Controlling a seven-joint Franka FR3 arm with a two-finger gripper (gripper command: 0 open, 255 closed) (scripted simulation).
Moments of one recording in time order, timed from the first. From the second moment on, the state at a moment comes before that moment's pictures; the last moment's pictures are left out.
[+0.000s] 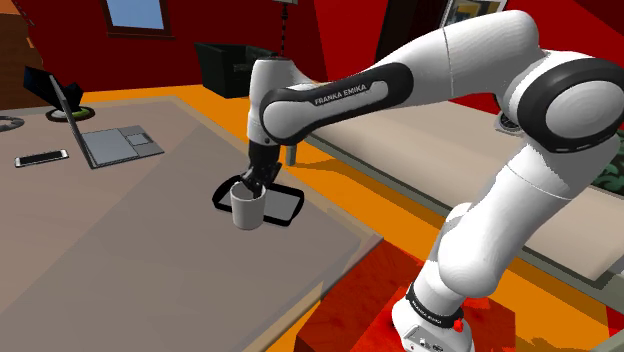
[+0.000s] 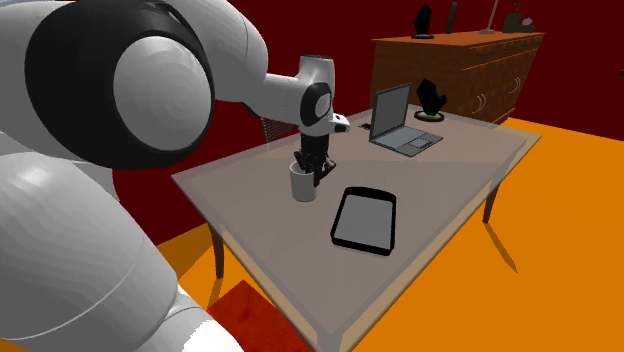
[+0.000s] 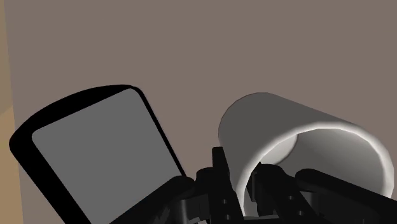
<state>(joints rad) 0.08 -0.16 0.22 -2.21 0.09 2.11 0.20</state>
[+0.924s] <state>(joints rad) -0.02 0.02 0.11 -1.91 0.06 1.98 0.02</state>
